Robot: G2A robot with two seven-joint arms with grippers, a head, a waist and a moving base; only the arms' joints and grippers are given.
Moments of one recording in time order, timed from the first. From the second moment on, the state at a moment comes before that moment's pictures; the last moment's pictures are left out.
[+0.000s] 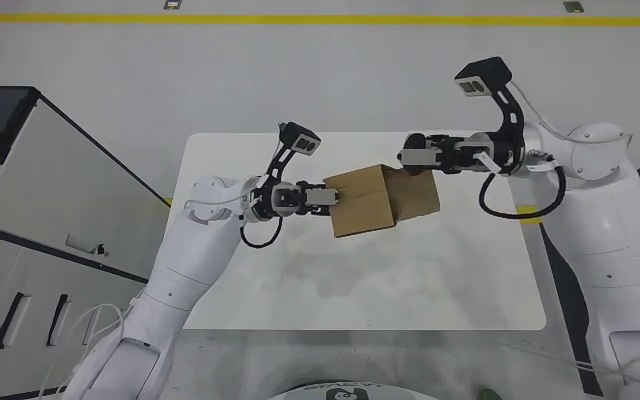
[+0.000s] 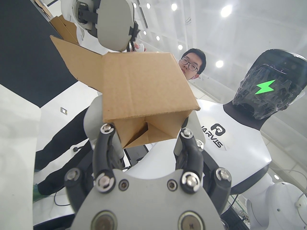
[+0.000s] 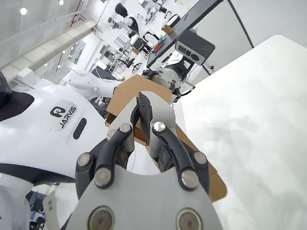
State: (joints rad) left arm 1.02 -1.27 -1.09 -1.45 -0.81 -0.43 -1.35; right arm -0.88 -0.93 1.23 -1.60 0.64 -0.37 1.34
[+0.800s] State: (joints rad) left arm 1.02 -1.27 -1.08 -1.45 -0.79 -0.44 -1.32; right arm -0.86 -0.95 1.18 -1.60 0.66 -0.37 1.36
